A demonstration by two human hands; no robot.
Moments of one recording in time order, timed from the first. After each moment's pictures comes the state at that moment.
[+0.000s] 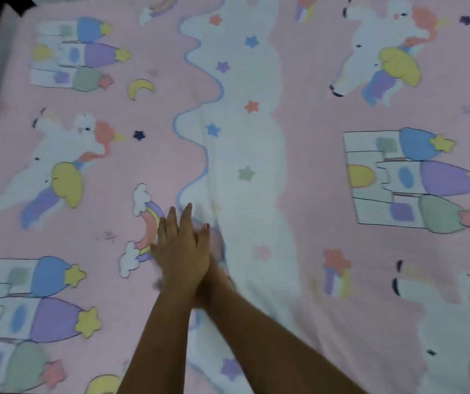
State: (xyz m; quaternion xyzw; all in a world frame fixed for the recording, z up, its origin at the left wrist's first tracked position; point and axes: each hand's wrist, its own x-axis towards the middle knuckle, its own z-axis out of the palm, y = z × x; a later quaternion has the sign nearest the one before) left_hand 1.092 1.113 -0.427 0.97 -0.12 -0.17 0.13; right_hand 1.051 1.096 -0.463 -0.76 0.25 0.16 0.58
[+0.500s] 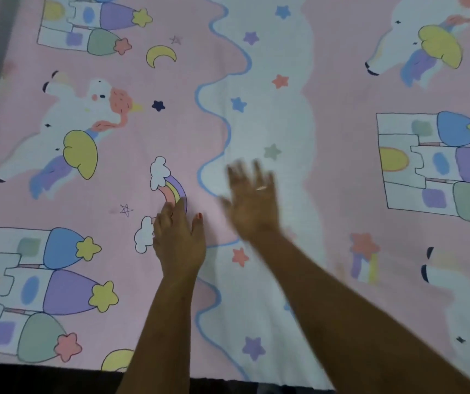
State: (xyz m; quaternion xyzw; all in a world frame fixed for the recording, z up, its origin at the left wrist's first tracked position) left_hand 1.109 1.165 -0.458 0.96 -0.07 -0.16 0.20; right_hand 1.076 1.028 -0.522 -0.97 0.22 -0.03 0.09
